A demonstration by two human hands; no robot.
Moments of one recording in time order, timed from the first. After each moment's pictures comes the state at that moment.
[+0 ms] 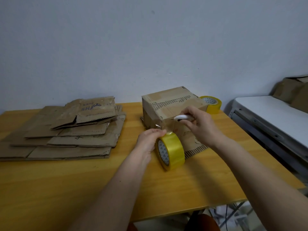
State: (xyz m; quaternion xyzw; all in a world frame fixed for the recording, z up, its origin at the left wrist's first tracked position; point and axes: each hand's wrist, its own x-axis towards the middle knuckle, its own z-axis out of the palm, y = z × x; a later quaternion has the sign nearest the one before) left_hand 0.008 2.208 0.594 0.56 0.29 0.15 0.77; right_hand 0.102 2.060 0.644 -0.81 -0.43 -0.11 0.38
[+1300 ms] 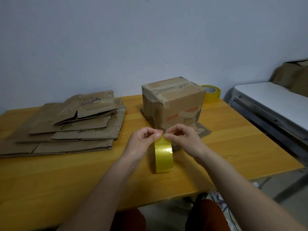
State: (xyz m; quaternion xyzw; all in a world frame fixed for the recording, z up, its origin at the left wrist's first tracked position) left_hand -0.050 2.214 0.583 0.70 0.16 0.17 0.68; right_hand 0.036 2.065 0.597 -0.76 -0.30 0.16 0.55
